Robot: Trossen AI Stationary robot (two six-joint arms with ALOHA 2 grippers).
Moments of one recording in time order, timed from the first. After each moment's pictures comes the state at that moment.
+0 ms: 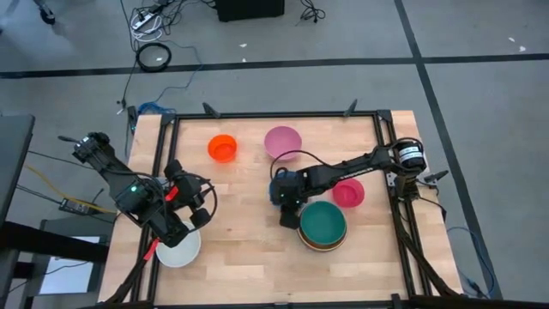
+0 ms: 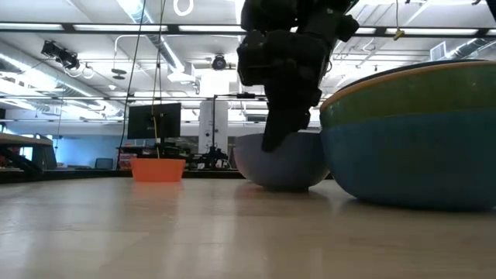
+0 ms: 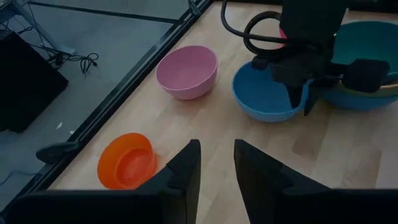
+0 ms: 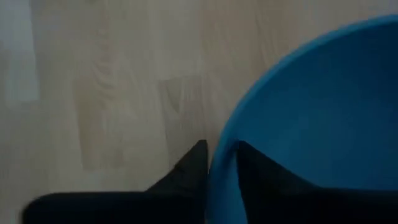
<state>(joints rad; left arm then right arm) -0.72 1.25 1.33 -1.41 -0.98 -1.08 0.10 1.91 1.34 -0.52 -0.11 0.31</state>
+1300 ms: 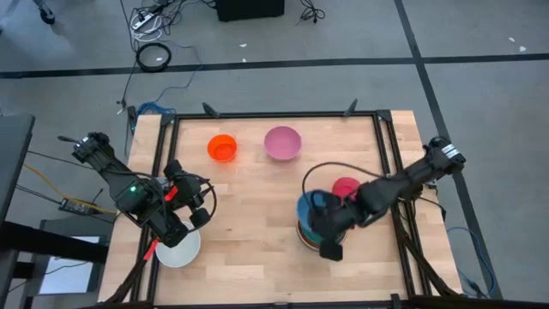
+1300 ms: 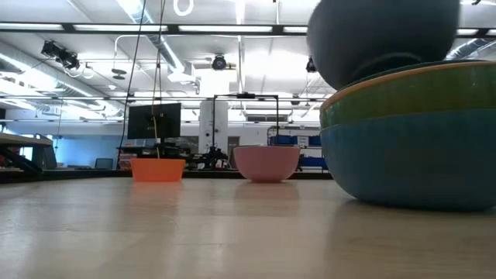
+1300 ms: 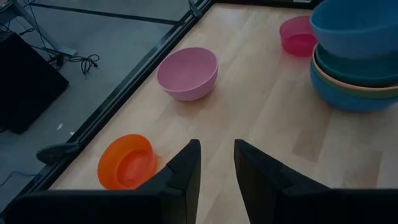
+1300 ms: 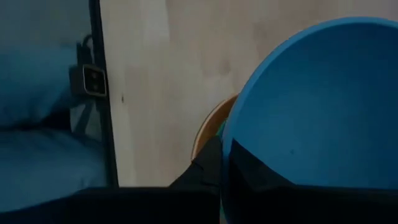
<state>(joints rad) -0.72 1.25 1.33 -1.40 -0.98 -1.08 0.50 1.60 1.52 -1.01 0.10 0.66</state>
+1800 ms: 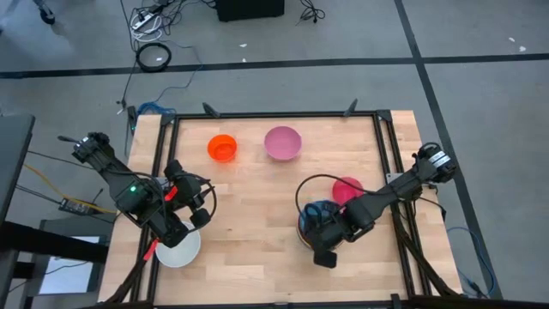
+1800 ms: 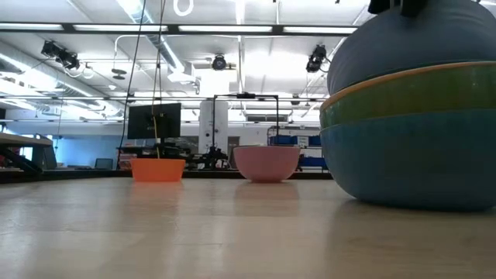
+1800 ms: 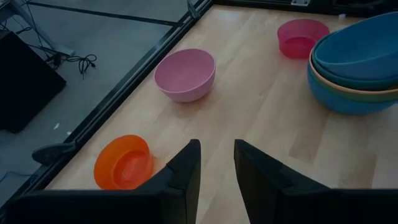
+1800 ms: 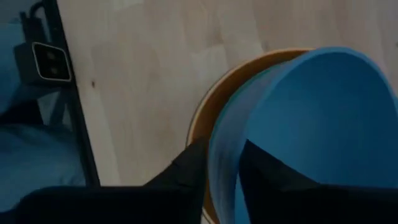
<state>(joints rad) -0.72 1.25 1.33 -1.39 -0.98 -1.08 0.53 1.72 1.52 -1.04 0.12 0.75</state>
